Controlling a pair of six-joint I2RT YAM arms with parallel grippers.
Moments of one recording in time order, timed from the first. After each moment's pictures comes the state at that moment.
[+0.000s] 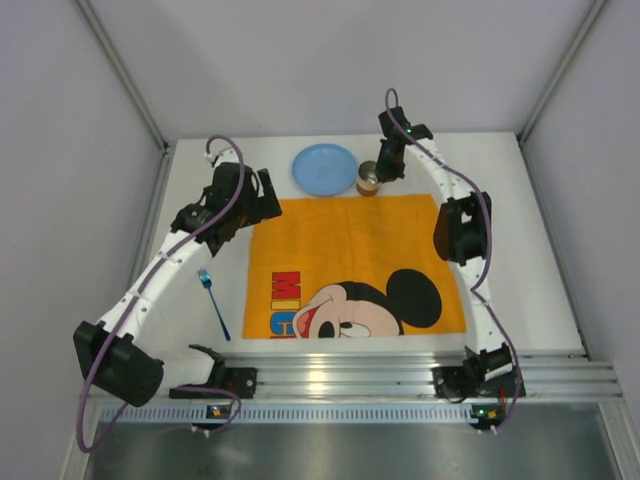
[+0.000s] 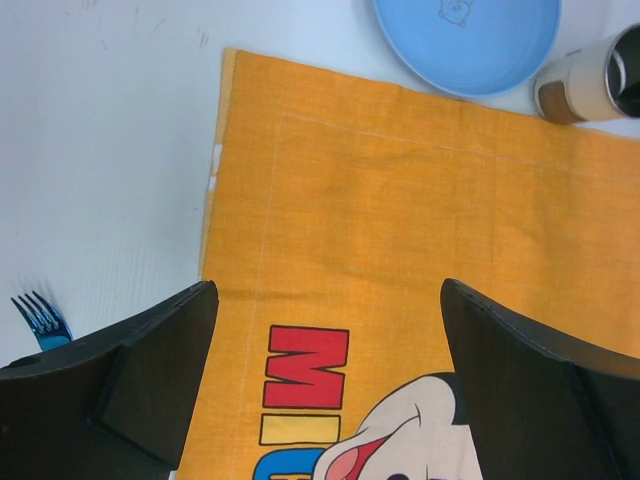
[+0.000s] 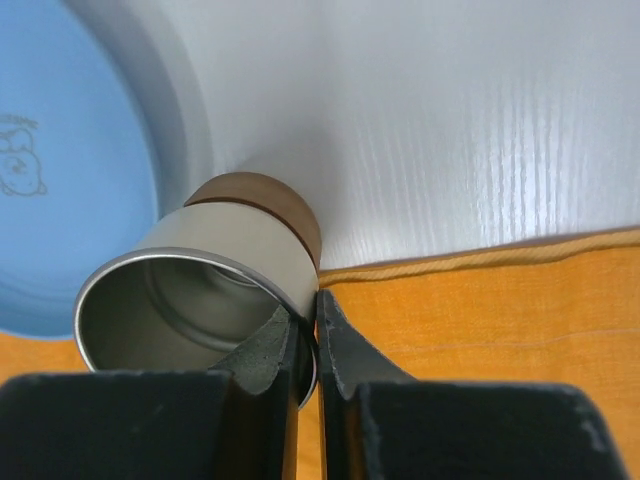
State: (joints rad) left arm -0.40 1.26 1.22 -0.63 -0.29 -0.55; right arm 0.34 2.47 2.38 -0.96 0.09 0.55
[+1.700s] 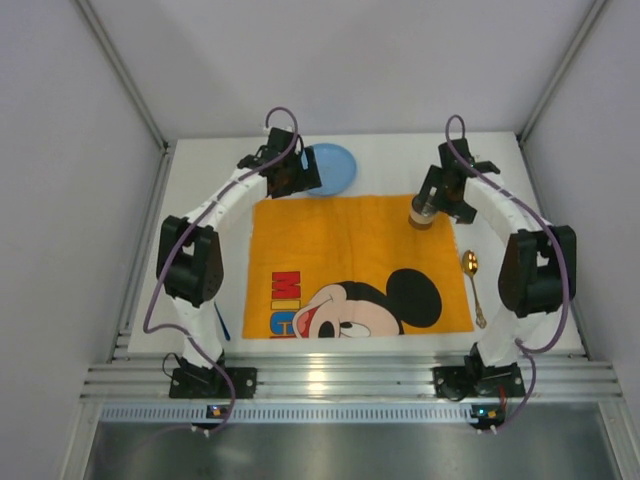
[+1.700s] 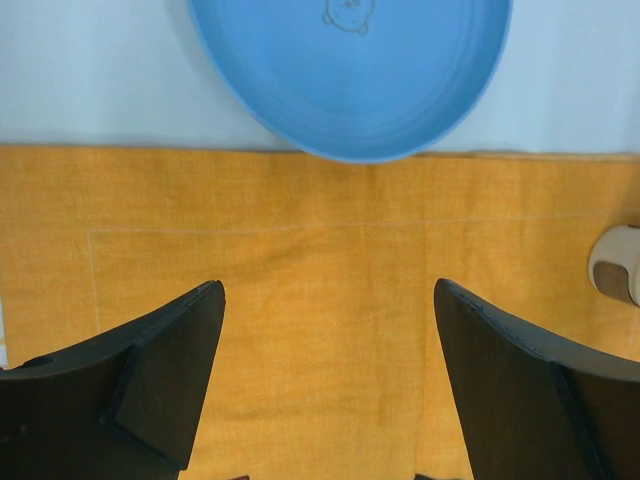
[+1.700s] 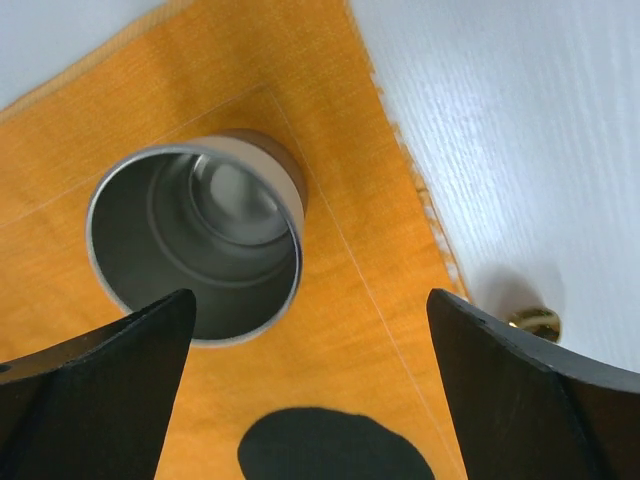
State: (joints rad) left arm -0.40 1.92 1.64 -0.52 -0.02 -0.55; right arm 0.17 1.81 1.41 -0.72 0.21 0.56
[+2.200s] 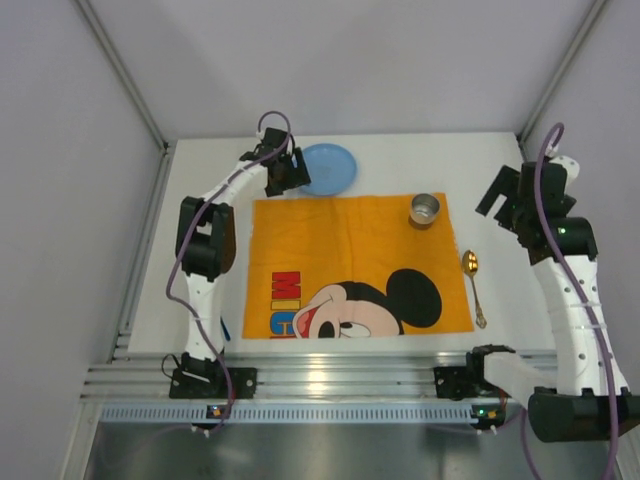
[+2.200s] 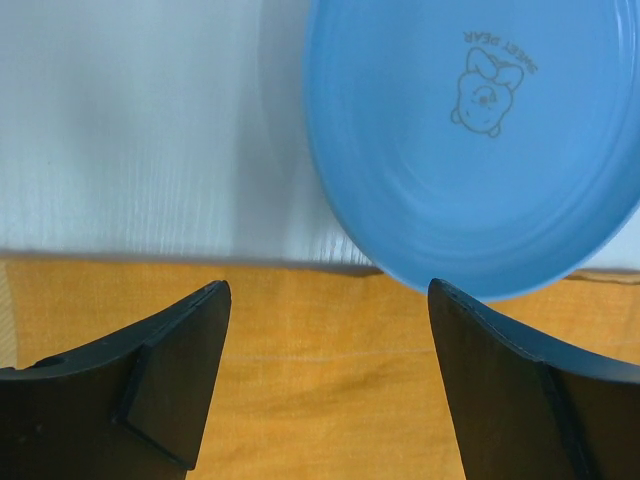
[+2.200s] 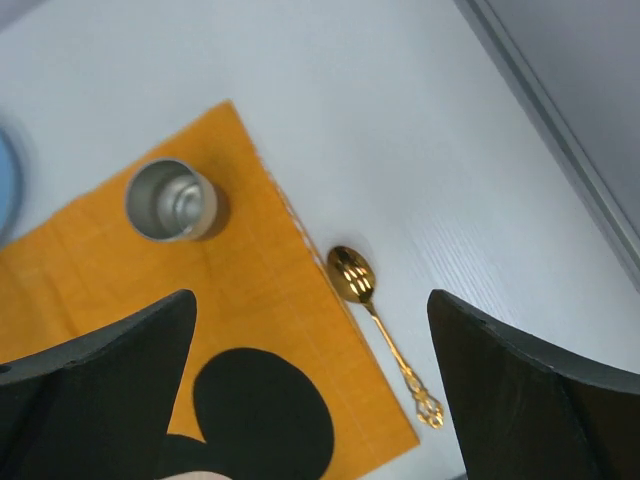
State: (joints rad) left arm -0.30 2.19 1.82 -0.51 -0.04 -0.54; right arm 0.04 1.06 1.31 -0.87 0.32 0.44
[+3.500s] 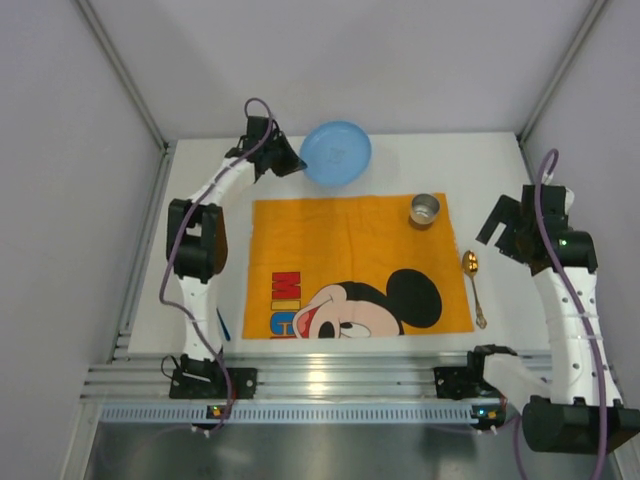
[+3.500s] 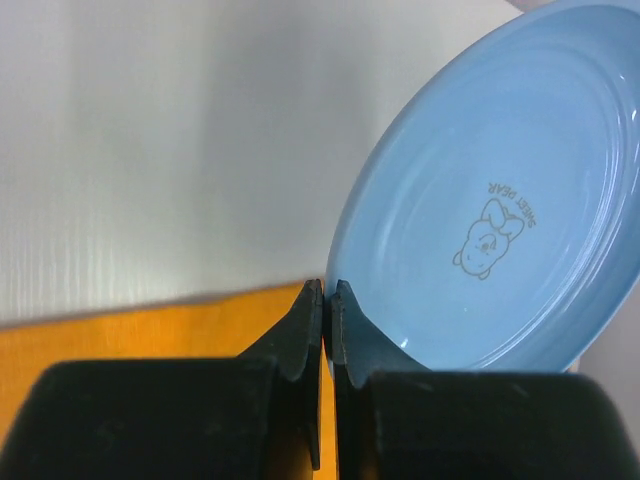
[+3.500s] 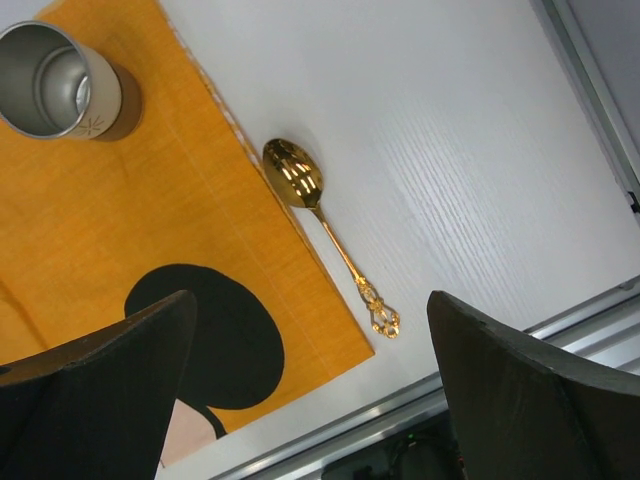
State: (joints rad) left arm -0.23 2.23 1.87 -0.31 0.27 -0.71; right arm -0.05 0.98 1.16 -1.06 0.25 0.42
